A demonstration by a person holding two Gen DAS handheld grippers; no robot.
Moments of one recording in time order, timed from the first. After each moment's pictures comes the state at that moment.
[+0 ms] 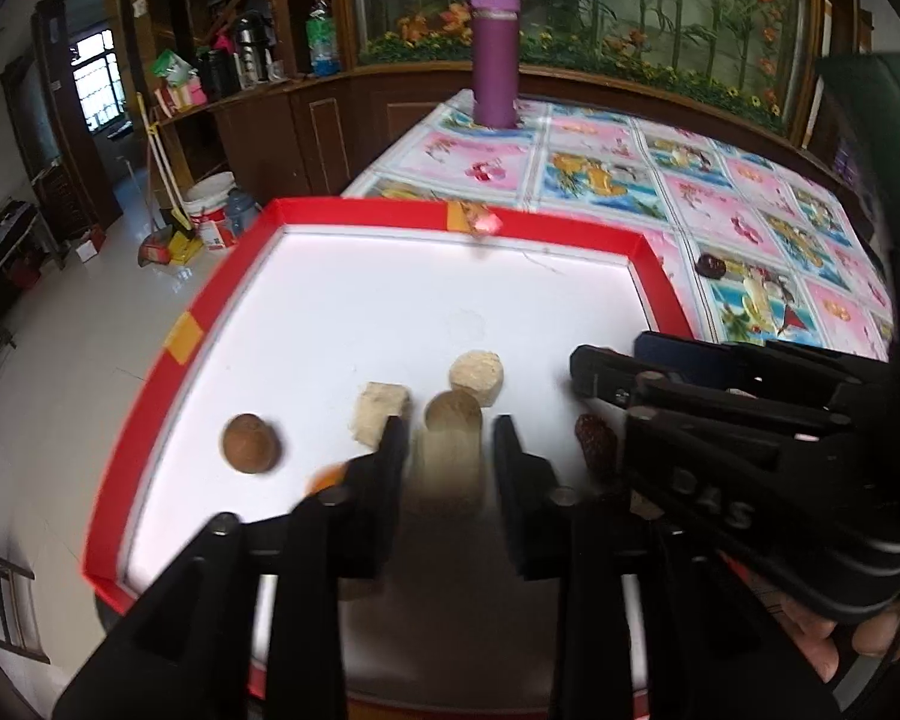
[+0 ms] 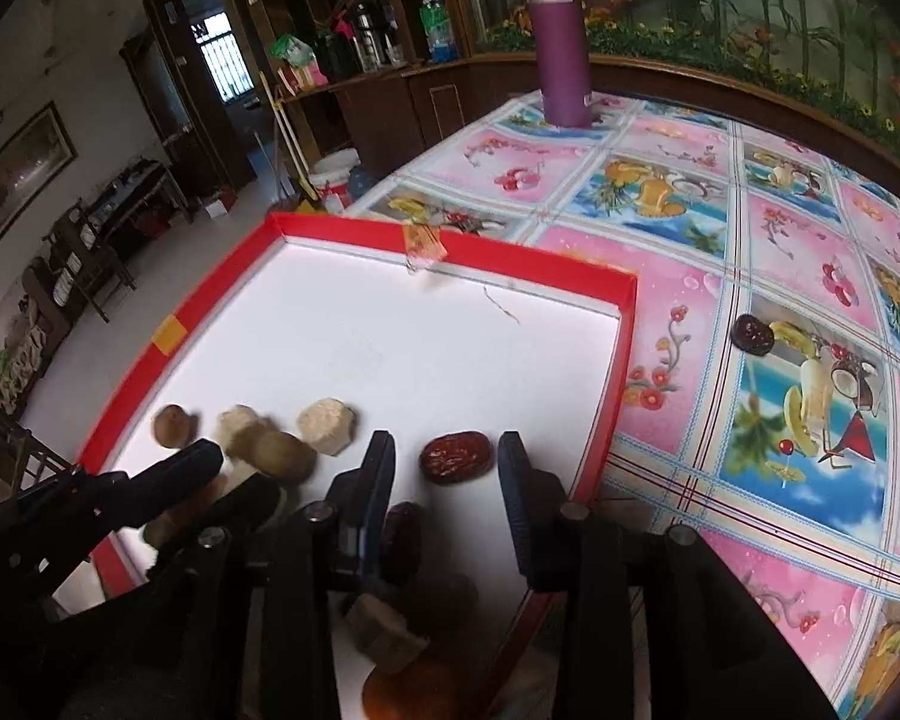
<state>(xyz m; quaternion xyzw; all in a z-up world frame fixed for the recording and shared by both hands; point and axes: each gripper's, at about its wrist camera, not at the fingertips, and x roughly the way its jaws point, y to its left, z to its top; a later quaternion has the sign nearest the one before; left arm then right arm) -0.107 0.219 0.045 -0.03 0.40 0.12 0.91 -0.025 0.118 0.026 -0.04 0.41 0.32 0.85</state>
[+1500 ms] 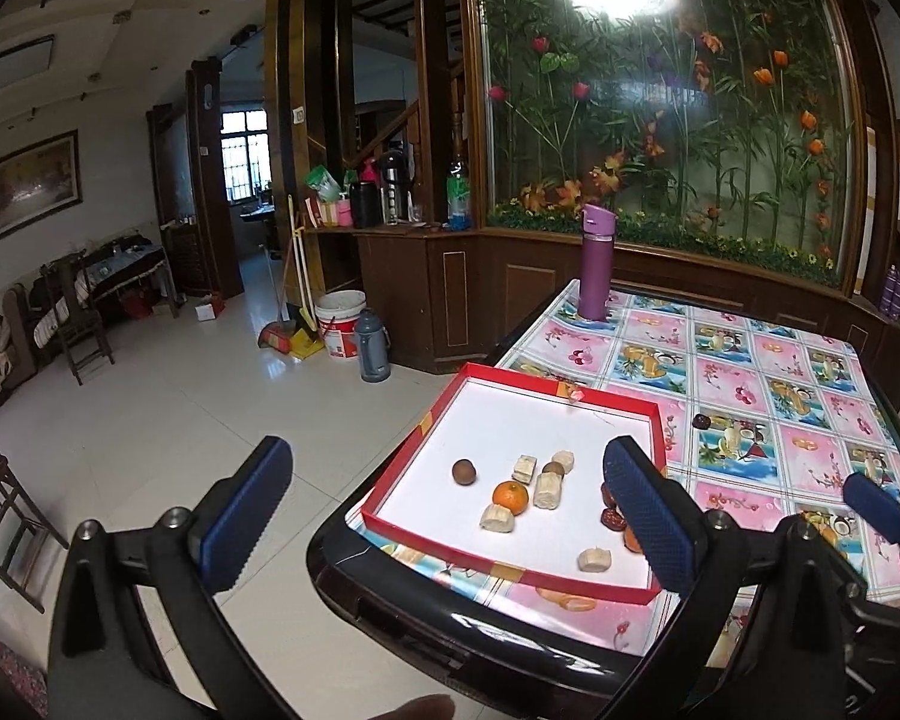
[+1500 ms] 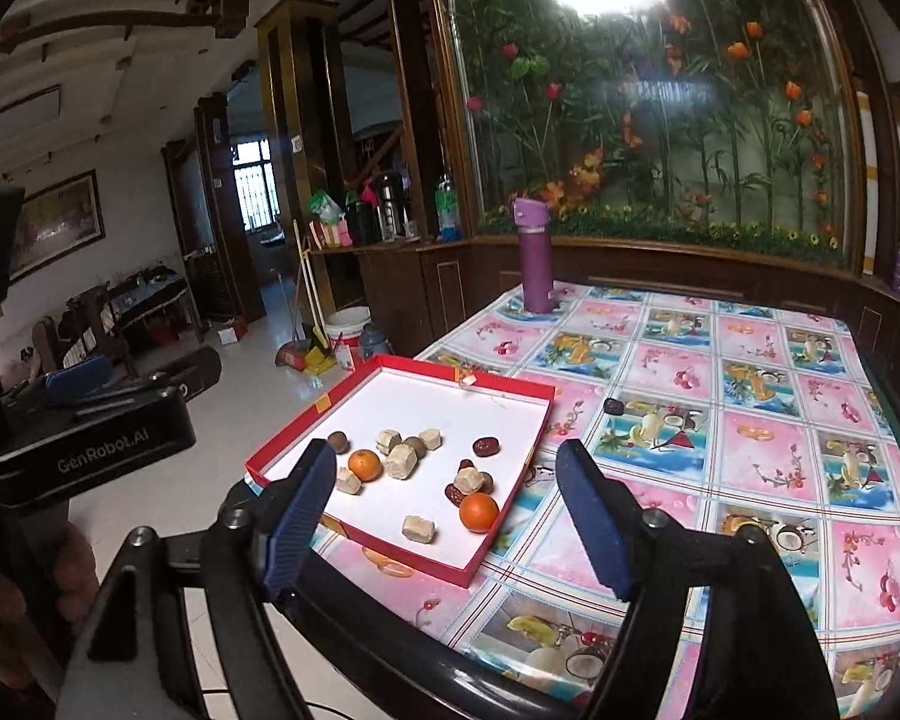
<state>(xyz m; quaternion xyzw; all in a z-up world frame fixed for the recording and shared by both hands) -0.270 0.191 0.169 -0.04 0.22 0.26 0.94 -0.221 0.019 0.129 0.00 0.21 0.30 0.93</state>
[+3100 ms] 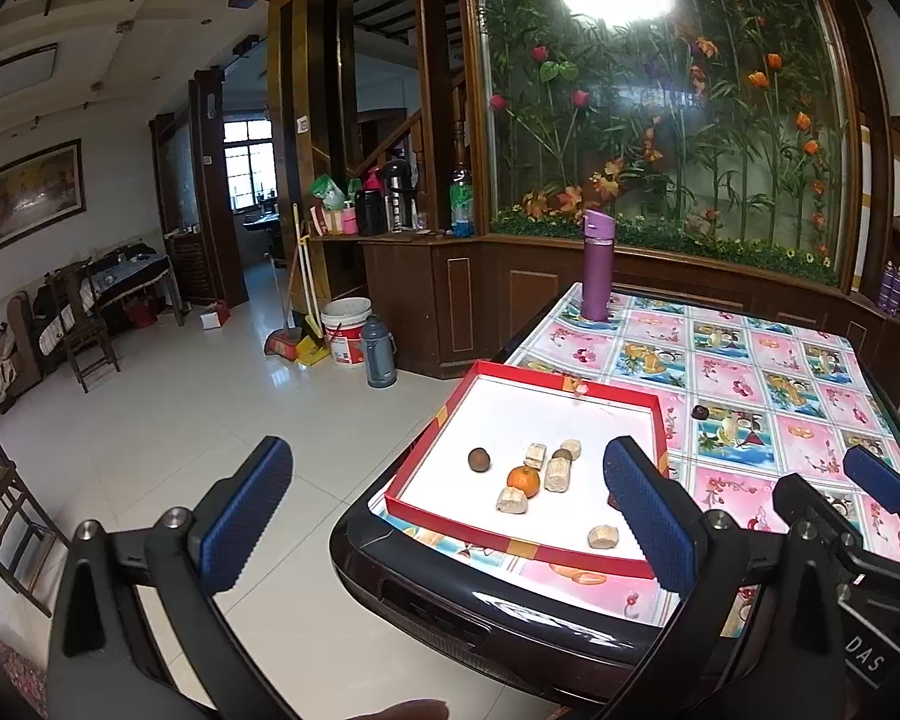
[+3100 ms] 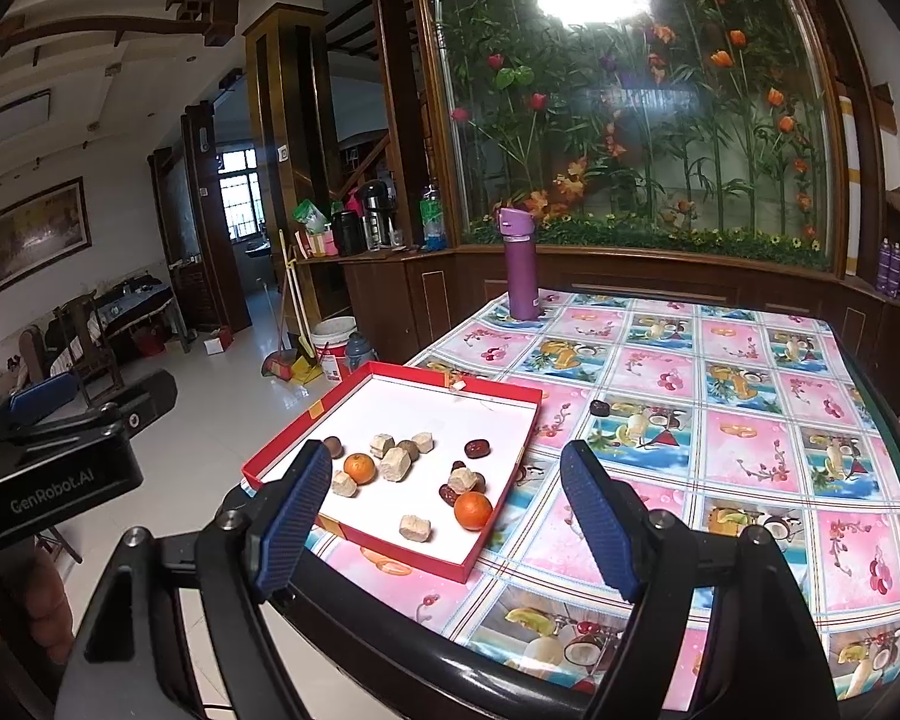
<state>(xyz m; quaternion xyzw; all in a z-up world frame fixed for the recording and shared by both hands) -0.308 0.184 0.180 -0.03 0.21 0.27 0.94 -0.235 0.018 0.130 0.00 0.20 0.28 0.94</state>
